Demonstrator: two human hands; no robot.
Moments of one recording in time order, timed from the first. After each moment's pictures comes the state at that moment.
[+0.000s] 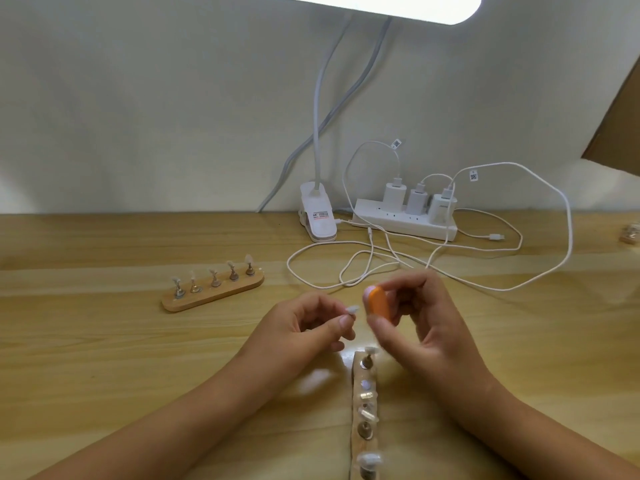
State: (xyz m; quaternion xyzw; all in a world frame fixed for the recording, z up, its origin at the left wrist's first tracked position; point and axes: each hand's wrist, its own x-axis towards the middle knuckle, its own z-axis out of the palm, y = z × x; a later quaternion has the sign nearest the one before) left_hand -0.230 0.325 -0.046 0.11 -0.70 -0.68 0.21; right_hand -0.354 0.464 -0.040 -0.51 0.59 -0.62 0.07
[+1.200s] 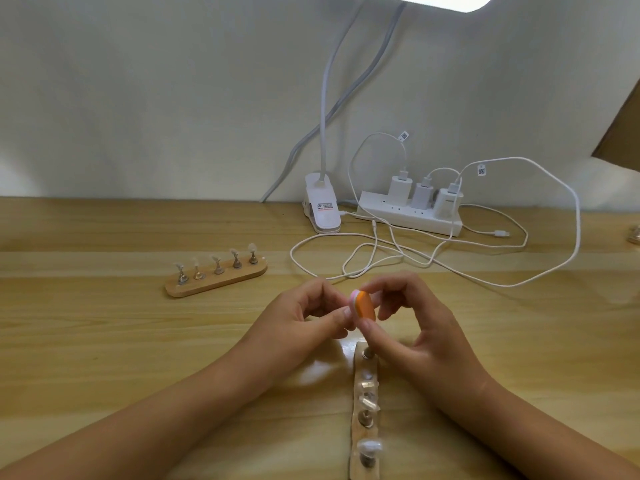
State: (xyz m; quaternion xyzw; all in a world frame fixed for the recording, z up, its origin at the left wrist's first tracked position) left_hand -0.230 0.325 -0.044 0.09 -0.72 -0.65 0.22; right_hand -0.352 0.465 -0.040 -0.56 0.63 -0.53 0.02
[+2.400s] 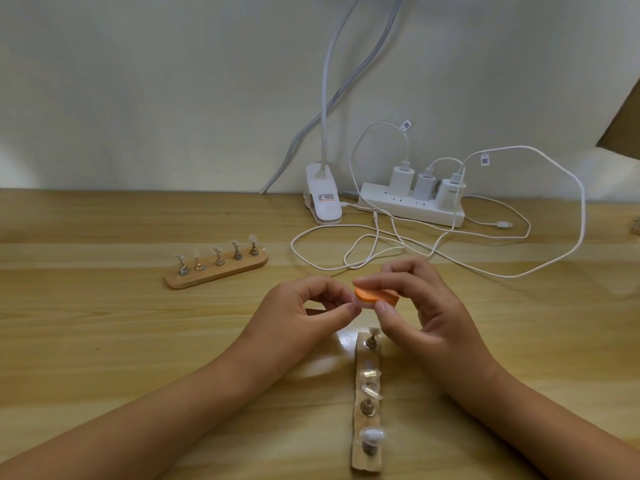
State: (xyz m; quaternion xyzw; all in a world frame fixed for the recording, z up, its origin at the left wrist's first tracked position) left_hand -0.224 0.330 -0.038 0.13 -0.78 -0.56 0.26; right_hand -0.357 0.467 -0.035 -0.57 0.63 -0.53 0.03
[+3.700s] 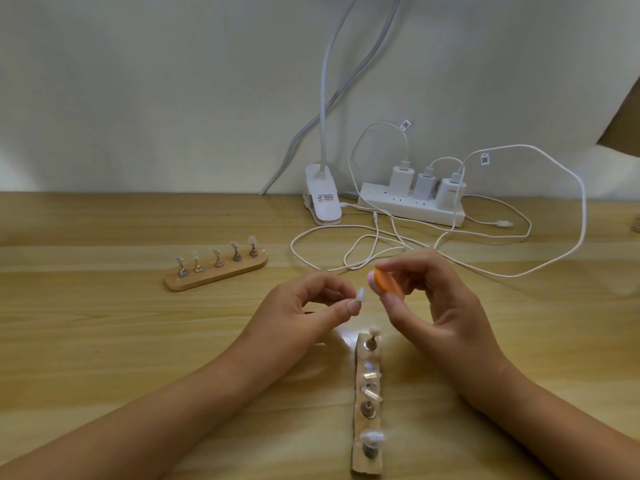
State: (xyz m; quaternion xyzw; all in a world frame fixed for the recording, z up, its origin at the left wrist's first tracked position) left_hand -0.225 0.326 -0.042 0.13 -0.77 -0.58 0.24; right_hand -0.362 0.468 -0.034 -0.57 0.60 -0.56 0.00
